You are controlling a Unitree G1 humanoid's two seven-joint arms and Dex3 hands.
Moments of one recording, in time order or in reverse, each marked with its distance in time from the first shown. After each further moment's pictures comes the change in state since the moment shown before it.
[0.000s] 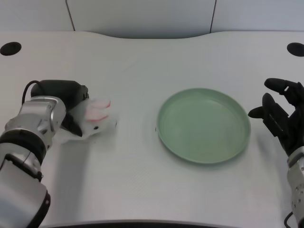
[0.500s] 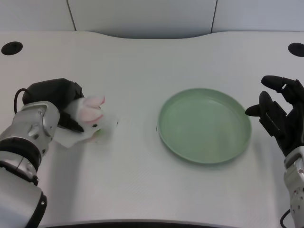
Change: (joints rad) left arm 0.037 0.007 0.125 0.000 -0.099 -0.020 0.111; right arm 0.095 0.036 0.045 -0.269 -0.006 0.150 -0.068
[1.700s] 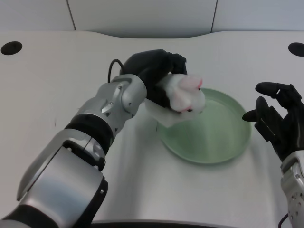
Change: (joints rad) left arm -0.160 -0.309 0.031 -0.038 -0.059 -0.199 -0.067; right arm 0.039 0.010 0.031 -0.055 -0.002 0.040 -0.012
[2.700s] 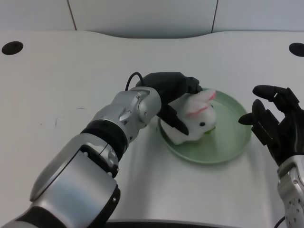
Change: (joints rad) left arm 0.001 -0.058 -0.067 0.028 0.051 0.083 -0.137; right arm 0.050 0.035 0.007 -0.097 0.010 0.047 -0.009
